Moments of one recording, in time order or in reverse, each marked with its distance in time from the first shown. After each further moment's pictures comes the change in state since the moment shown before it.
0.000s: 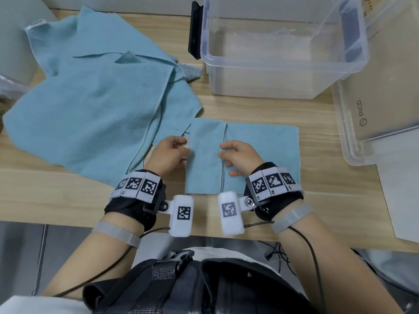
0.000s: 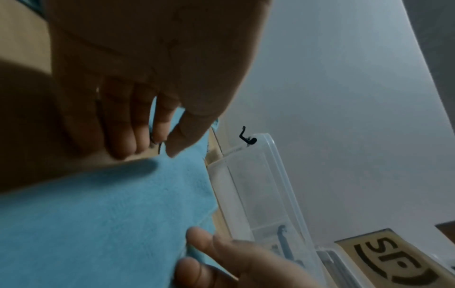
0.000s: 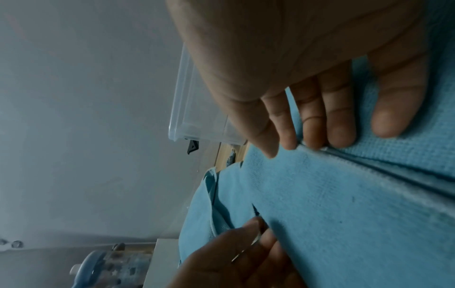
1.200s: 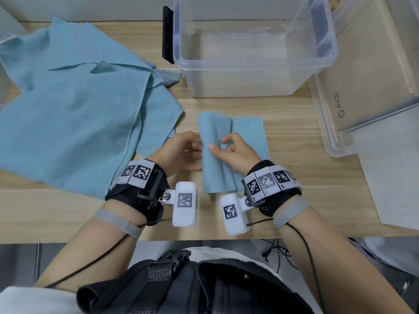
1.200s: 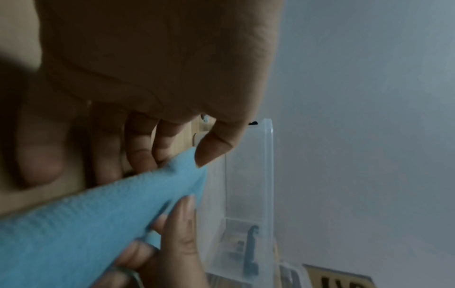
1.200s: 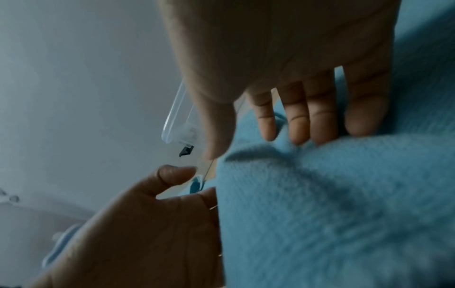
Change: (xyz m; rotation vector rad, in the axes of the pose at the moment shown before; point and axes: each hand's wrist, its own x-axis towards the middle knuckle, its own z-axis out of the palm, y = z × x) left_hand -0.006 0.048 0.038 -0.236 -0.470 -0.163; right_hand 0.007 0.015 -0.026 -0.096 0.102 -0.163
